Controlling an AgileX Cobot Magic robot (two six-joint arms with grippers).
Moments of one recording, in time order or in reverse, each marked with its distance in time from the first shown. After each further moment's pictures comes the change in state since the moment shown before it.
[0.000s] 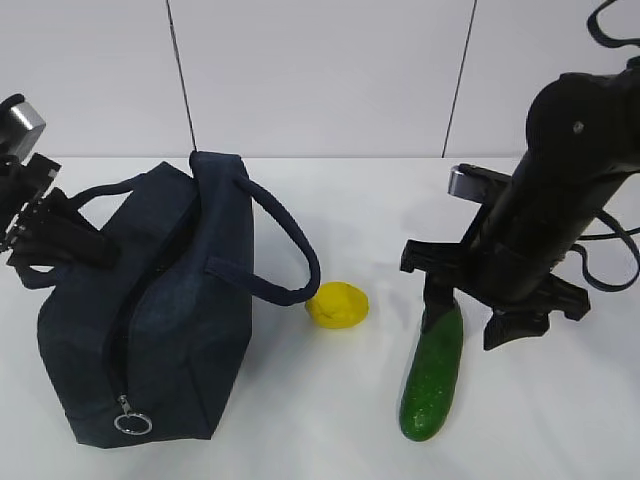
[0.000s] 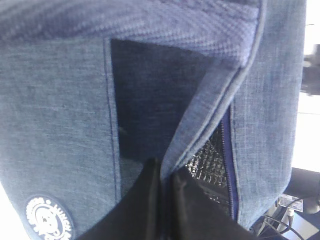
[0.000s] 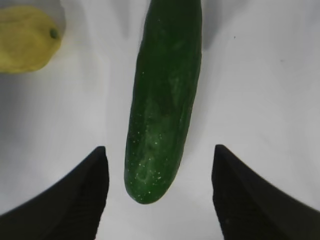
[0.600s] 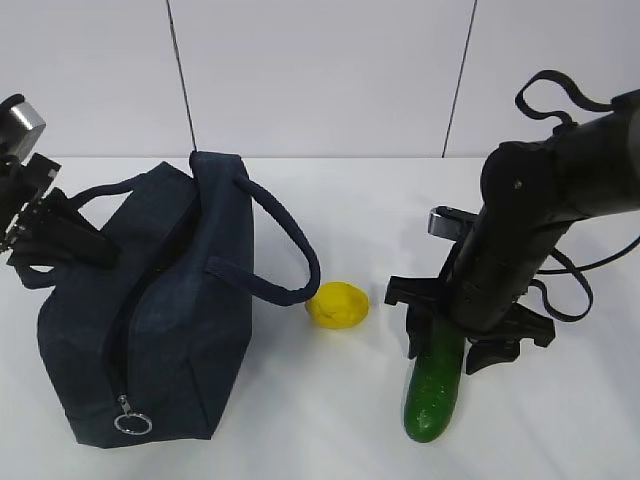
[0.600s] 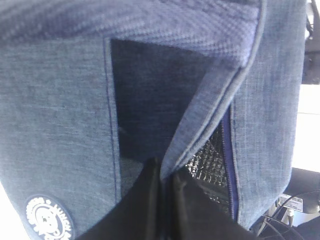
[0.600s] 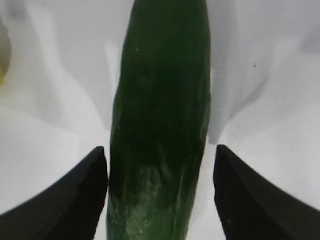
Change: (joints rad) left arm 0.000 0.000 0.000 0.000 0.000 0.000; right arm 0.000 0.177 -0.003 -0.002 -0.121 0.002
